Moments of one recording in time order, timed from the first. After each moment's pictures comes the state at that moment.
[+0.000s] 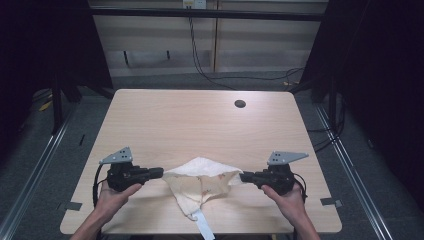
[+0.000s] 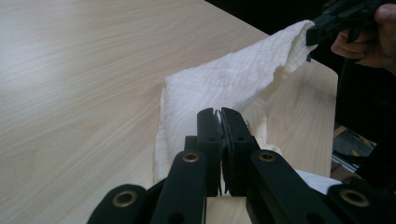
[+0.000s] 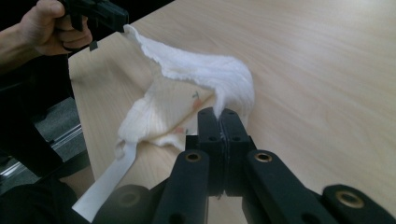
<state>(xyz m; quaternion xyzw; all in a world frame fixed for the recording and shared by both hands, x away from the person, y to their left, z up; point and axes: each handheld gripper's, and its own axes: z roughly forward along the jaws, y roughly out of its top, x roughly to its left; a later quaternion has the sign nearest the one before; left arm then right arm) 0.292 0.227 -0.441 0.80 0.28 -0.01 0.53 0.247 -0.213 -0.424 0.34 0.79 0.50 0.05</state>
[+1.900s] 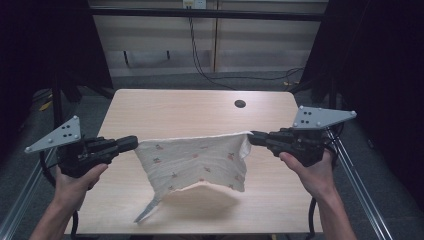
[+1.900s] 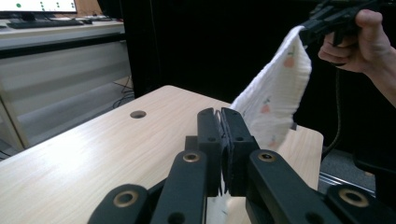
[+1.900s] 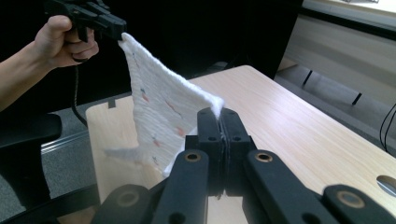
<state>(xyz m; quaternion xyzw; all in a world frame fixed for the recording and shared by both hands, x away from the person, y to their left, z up) 0.259 0.259 -0.297 0.75 0.20 0.11 0.62 0.231 -0.210 -0.261 0.24 0.79 0.54 0.16</state>
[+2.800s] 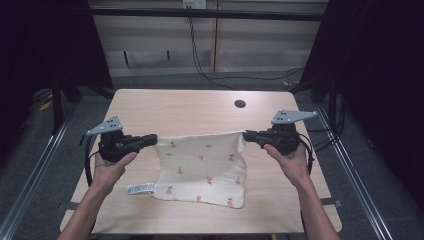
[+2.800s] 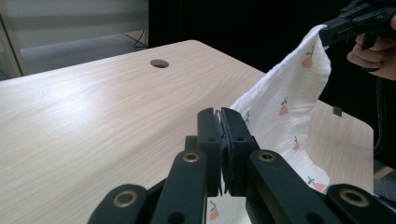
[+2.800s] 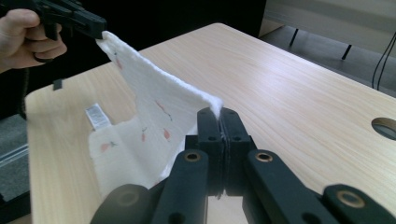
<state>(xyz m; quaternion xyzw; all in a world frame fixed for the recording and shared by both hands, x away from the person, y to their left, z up) 0.333 0.231 -0.383 0.77 0.29 0.07 0.57 0.305 -0.219 -0.350 0.32 0.79 0.50 0.14</state>
